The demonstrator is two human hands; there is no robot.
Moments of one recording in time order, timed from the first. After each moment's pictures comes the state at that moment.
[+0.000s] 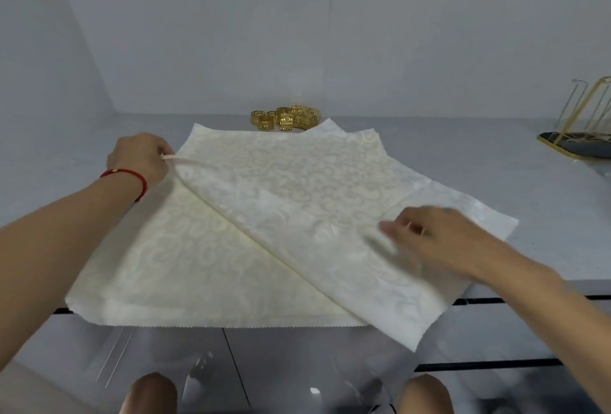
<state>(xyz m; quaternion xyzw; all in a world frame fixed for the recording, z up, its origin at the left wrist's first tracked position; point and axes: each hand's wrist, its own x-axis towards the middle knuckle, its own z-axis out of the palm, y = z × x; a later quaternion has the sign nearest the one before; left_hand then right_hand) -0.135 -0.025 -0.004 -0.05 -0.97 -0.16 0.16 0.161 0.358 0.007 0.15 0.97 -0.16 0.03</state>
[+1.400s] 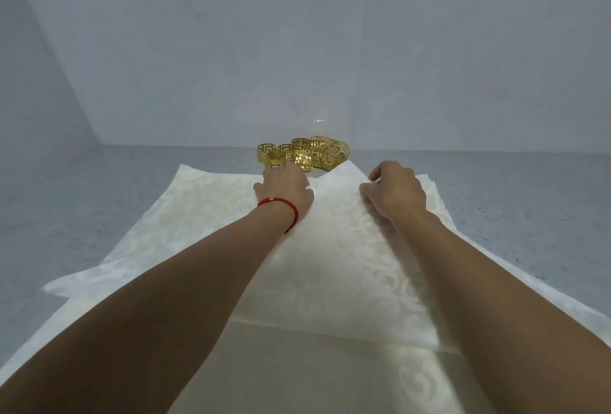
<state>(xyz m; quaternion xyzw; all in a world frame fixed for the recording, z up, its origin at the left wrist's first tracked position) -0.236 0.230 -0.038 -0.09 -0.96 -0.25 0.08 -0.189 0.408 -0.043 0.24 0.92 -0.25 -0.16</state>
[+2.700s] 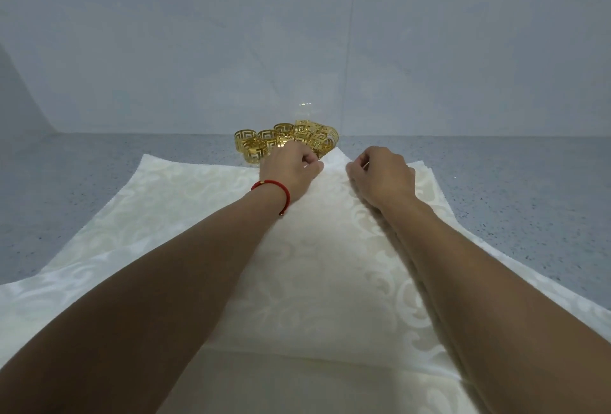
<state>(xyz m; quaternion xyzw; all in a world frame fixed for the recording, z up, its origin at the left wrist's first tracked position) -0.289 0.263 -0.060 -0.22 -0.91 -0.33 0.11 -0.218 0.419 -0.058 0.22 0.93 -0.24 -0.19</state>
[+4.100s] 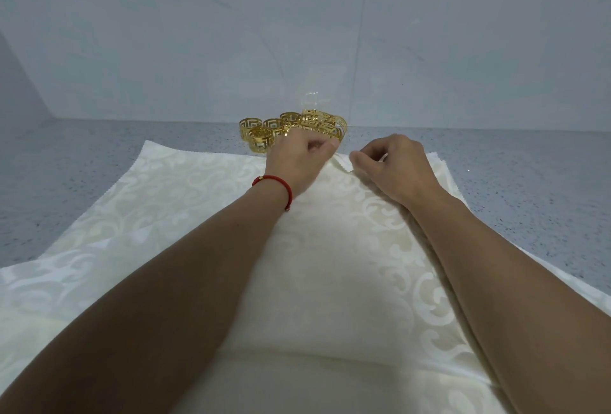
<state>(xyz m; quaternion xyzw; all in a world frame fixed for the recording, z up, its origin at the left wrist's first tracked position) -0.281 0.259 -0.066 -0.24 -0.85 -0.46 0.11 -0.203 0.428 -0.058 0.09 0.91 -0.32 -0.22</state>
